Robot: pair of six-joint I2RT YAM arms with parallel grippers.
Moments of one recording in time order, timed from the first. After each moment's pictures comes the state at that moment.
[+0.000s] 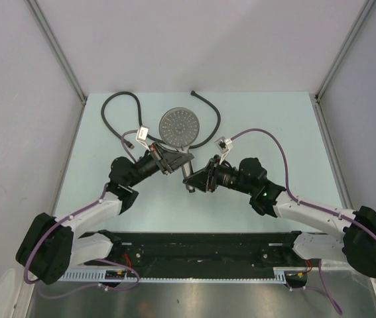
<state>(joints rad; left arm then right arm) -0.53 1.13 0.46 0.94 0.54 -1.06 0.86 1.16 0.64 0.50 -0.33 0.73</state>
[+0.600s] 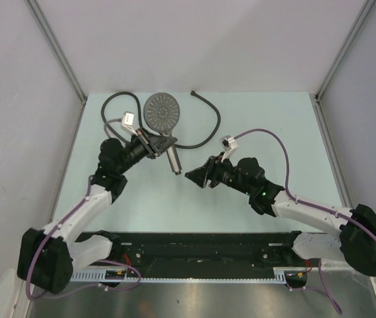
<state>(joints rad) -0.37 1.11 0.59 0.60 0.51 -0.97 0.85 1.17 0.62 0.48 -0.18 0.72</state>
